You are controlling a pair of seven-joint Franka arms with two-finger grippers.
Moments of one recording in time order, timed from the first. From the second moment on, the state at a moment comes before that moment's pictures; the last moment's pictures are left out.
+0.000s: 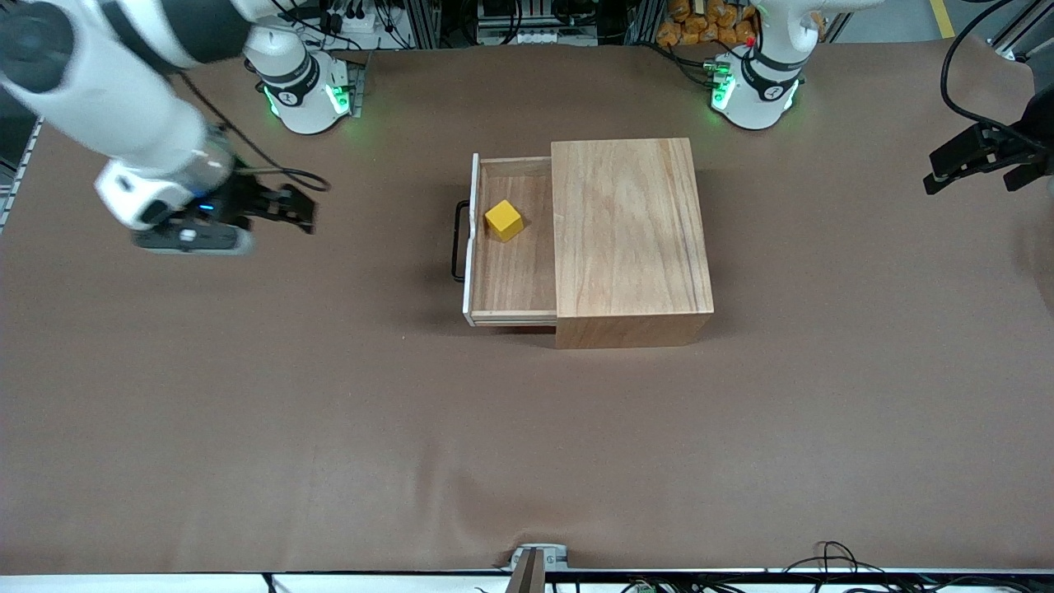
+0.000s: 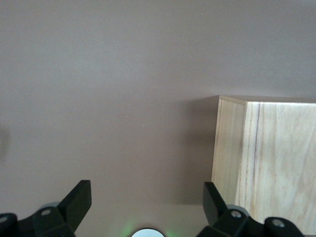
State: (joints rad) left arm -0.04 0.01 0.00 -1.42 -0.01 1.40 -0.09; right arm 0.21 -0.03 0.00 -1.73 0.08 1.64 0.22
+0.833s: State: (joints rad) left arm -0.04 0.01 0.00 -1.42 -0.01 1.40 -0.09; right arm -0.11 -0.08 -0.01 -1.57 0.08 1.36 -0.05
